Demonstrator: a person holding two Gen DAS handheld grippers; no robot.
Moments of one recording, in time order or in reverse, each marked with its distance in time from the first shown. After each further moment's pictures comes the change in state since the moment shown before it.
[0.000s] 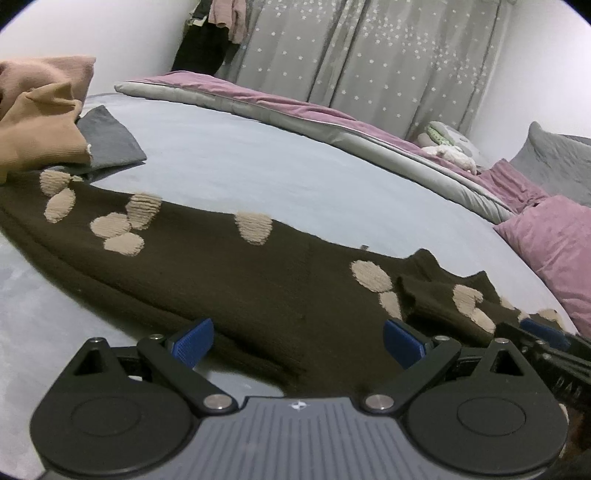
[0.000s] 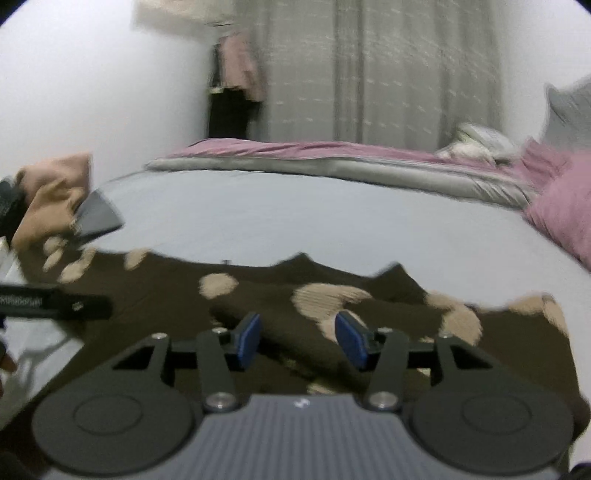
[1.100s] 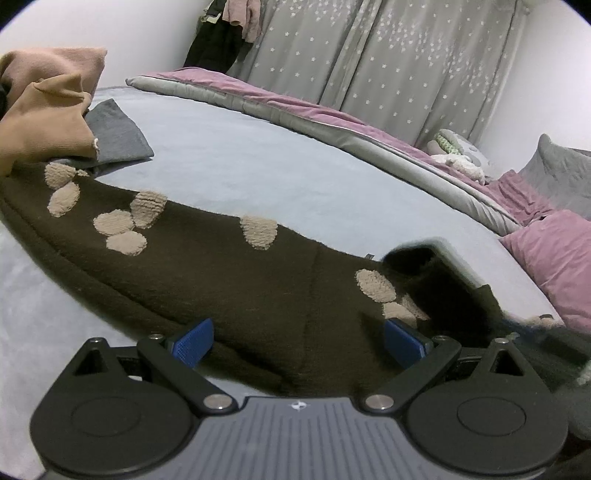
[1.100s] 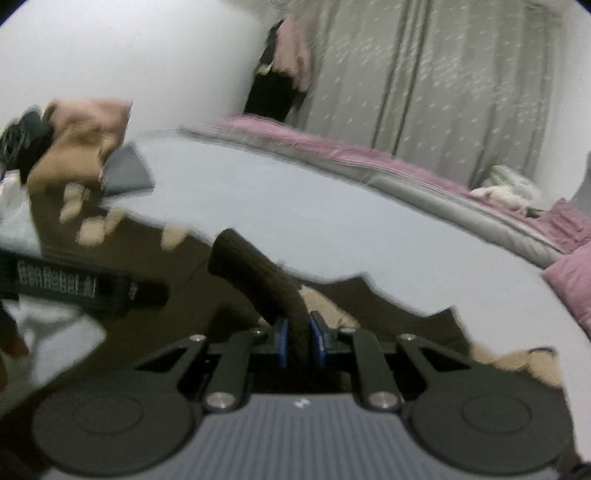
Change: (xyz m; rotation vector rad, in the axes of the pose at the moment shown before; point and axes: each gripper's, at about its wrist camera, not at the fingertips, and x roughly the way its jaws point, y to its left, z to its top) left arm 0.002 -0.002 0.004 -0.044 -0.004 0.004; right arm 0.025 0.082 -0.003 -0.304 0.067 0.019
